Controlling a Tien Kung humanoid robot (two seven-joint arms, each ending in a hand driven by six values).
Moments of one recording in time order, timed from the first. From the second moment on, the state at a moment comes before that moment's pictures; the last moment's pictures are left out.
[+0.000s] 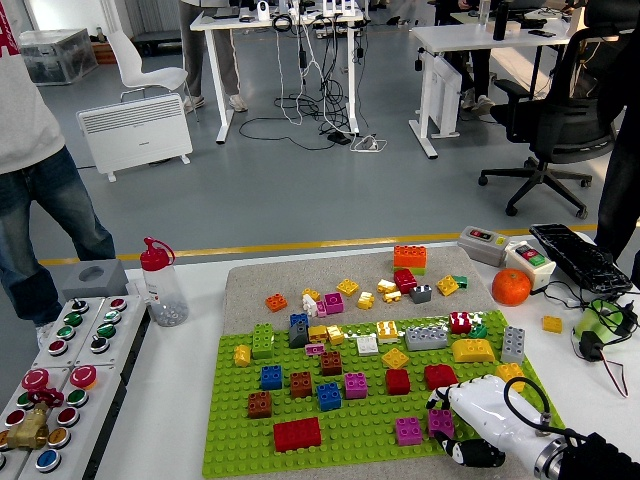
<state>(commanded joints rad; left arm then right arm) -0.08 0.00 -1.20 -0.18 0.94 0.26 0.18 0.50 -0.59 0.49 1.49 -2.02 -0.24 -0.25</state>
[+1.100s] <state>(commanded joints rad) -0.09 0.00 -1.20 -0.18 0.95 0.26 0.18 0.52 -0.59 0.45 1.48 -2.04 -0.24 -0.25</state>
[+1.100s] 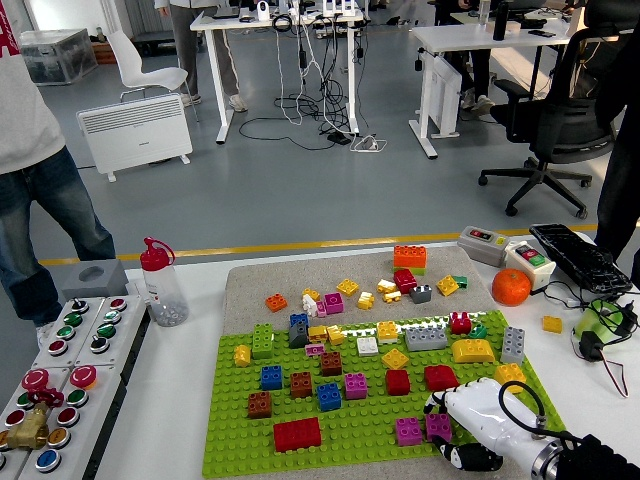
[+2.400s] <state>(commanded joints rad) -0.08 0.00 -1.20 -0.18 0.95 0.26 0.18 0.50 -0.59 0.47 1.52 -2.05 -0.24 -0.28</state>
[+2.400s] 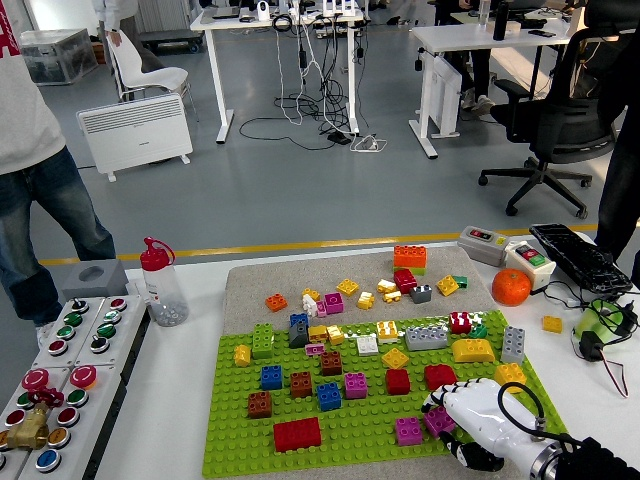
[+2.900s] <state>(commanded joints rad) -0.08 0.00 -1.20 -0.18 0.95 0.26 0.18 0.50 -0.59 0.48 1.53 -2.01 -0.22 -0.28</state>
